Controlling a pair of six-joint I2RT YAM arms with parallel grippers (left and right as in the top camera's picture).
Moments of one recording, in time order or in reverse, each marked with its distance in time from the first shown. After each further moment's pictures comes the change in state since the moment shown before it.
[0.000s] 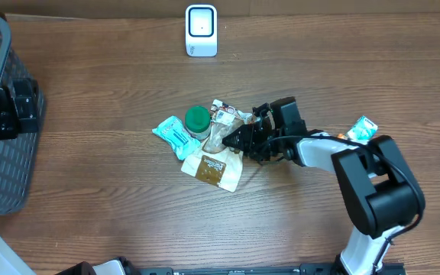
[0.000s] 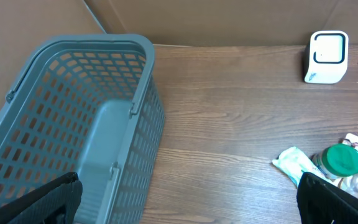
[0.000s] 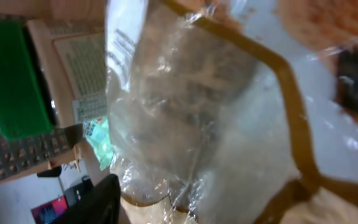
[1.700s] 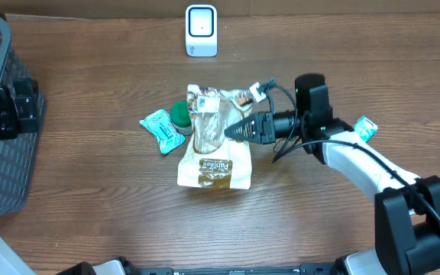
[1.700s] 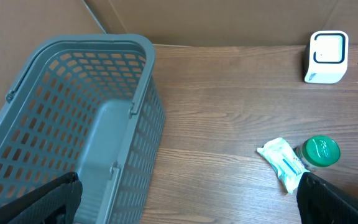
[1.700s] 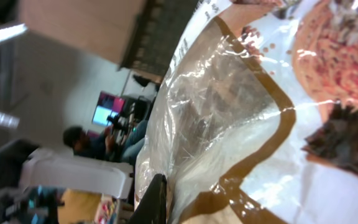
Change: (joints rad) left arm 0.000 0.000 0.000 0.000 0.000 0.000; right arm -0.086 -0.290 0.075 0.012 -0.598 -0.285
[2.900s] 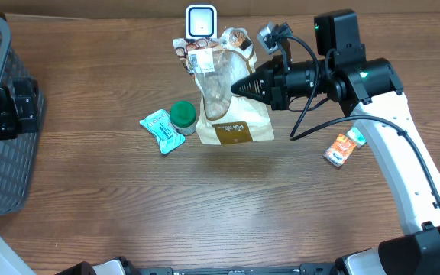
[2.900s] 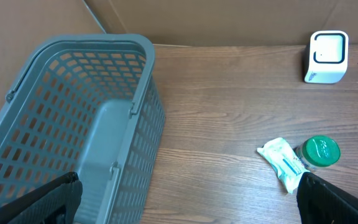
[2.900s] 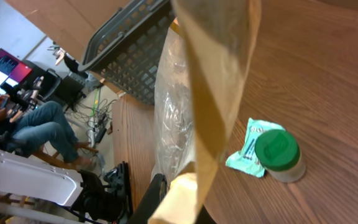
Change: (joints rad) left arm 0.000 0.000 0.000 0.000 0.000 0.000; right arm -0.013 -0.031 0.678 -0.963 0.261 -0.667
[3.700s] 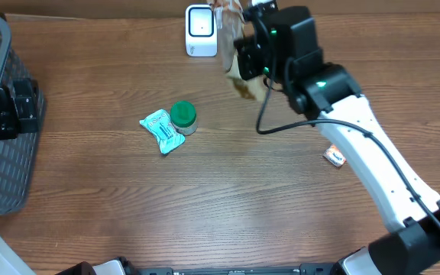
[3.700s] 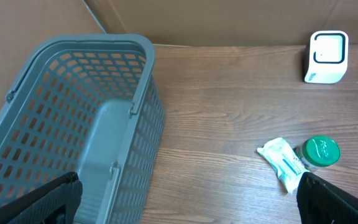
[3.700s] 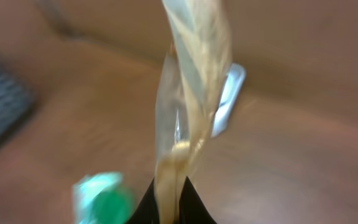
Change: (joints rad) left arm 0.000 0.000 0.000 0.000 0.000 0.000; right arm 0.192 0.050 0.000 0.348 1.036 0.246
